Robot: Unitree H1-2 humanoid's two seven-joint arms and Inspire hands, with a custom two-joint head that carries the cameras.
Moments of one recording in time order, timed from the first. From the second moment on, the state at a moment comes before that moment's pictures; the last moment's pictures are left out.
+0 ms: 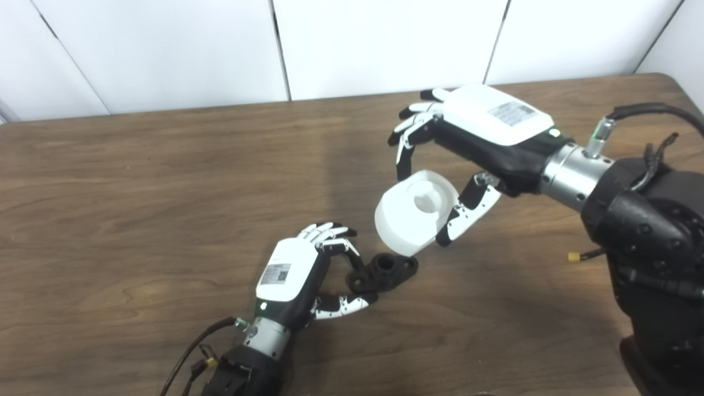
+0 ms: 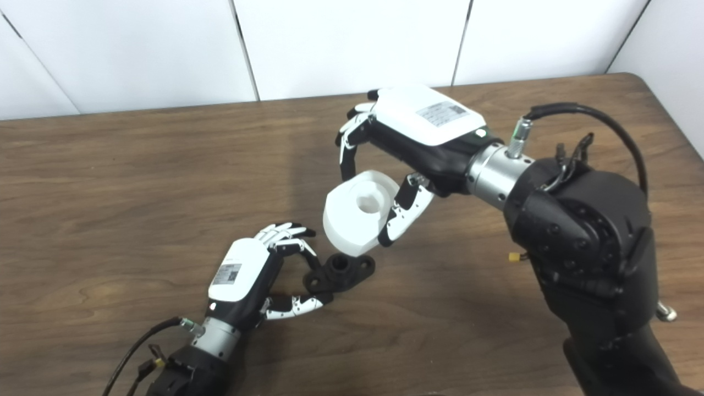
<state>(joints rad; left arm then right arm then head) 0.09 0.16 -0.45 -0.20 0.89 -0.01 0.00 -0.49 -0.40 0.19 -0.87 -0.84 0.46 1.16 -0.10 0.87</state>
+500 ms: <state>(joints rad) 0.09 0.15 -0.45 -0.20 0.89 -0.01 -0.01 -0.46 -0.44 0.27 -0.82 -0.84 0.46 1.16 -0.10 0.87</state>
